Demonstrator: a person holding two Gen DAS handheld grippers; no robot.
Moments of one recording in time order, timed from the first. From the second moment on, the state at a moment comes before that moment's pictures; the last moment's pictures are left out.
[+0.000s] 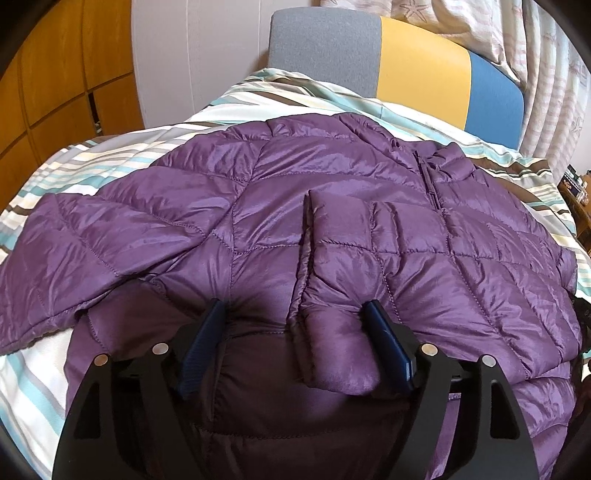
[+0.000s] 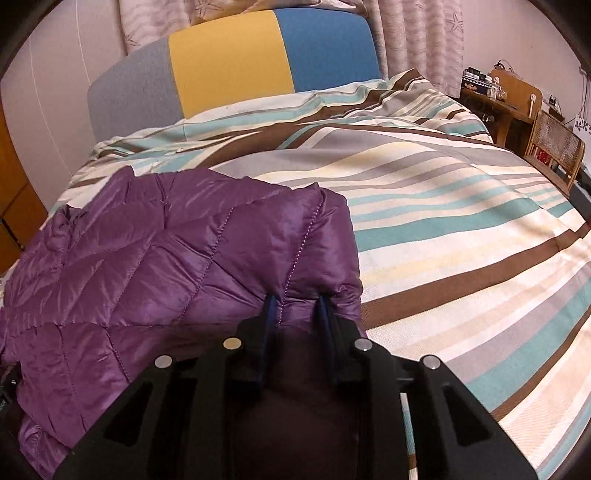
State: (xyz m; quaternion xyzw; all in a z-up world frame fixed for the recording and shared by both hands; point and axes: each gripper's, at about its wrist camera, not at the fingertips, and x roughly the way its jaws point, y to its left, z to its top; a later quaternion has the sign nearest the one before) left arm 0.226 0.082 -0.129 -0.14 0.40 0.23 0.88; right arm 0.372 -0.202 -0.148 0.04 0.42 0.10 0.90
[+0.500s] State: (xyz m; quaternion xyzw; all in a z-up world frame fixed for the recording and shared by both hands) left arm 0.228 0.082 -0.129 -0.14 0.40 0.23 0.88; right arm 0.322 -0.189 -0.137 0.01 0.42 0.12 0.90
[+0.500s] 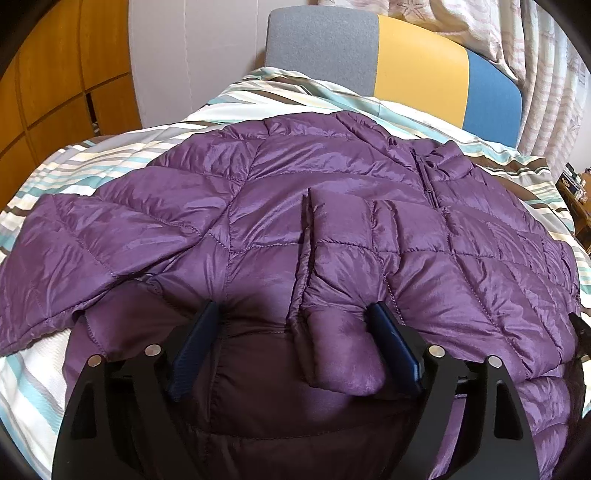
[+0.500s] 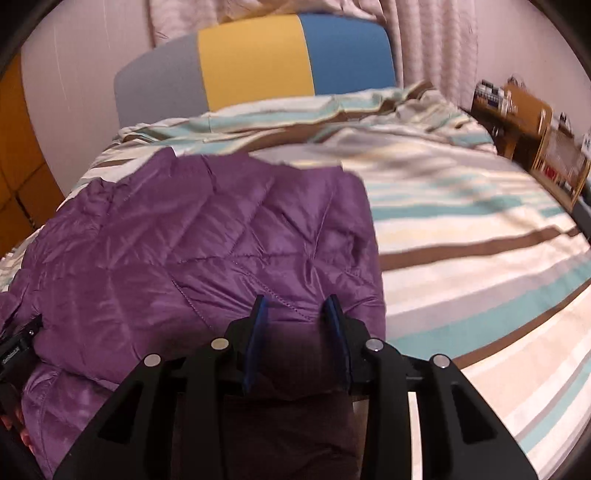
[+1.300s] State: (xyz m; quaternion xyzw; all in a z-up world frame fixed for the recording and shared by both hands) left arm 0.186 0.106 -0.106 -0.23 0.37 0.17 0.89; right arm 0.317 -0.177 -0.146 -0.02 0.41 0.11 0.90
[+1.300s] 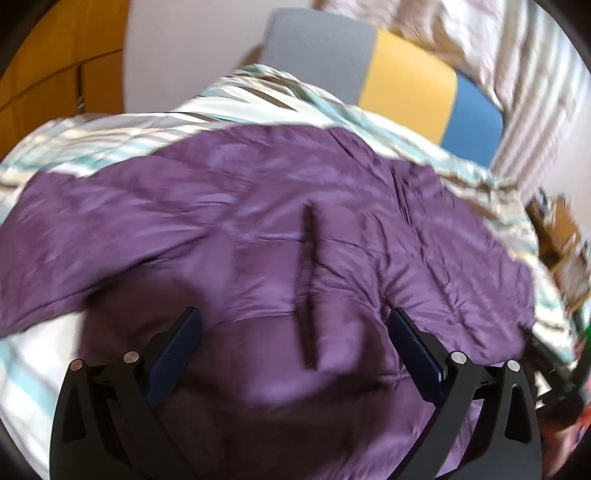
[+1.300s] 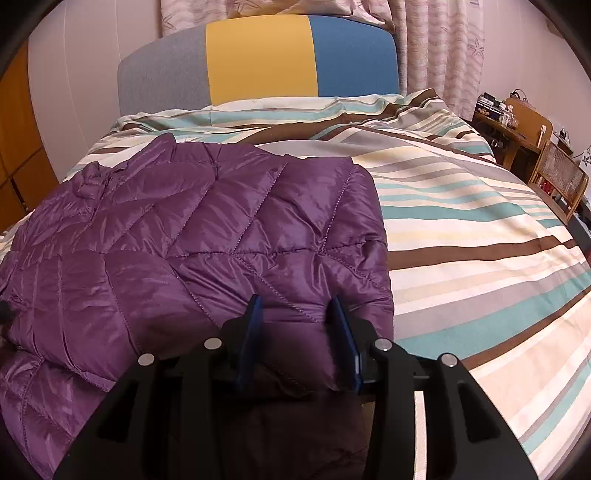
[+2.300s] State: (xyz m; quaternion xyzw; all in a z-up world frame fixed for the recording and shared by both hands) left arm -0.107 0.317 -0.122 -0.52 0.05 0.51 0.68; right arm 0.318 -0.173 -0.146 -0.03 0.41 0.11 0.90
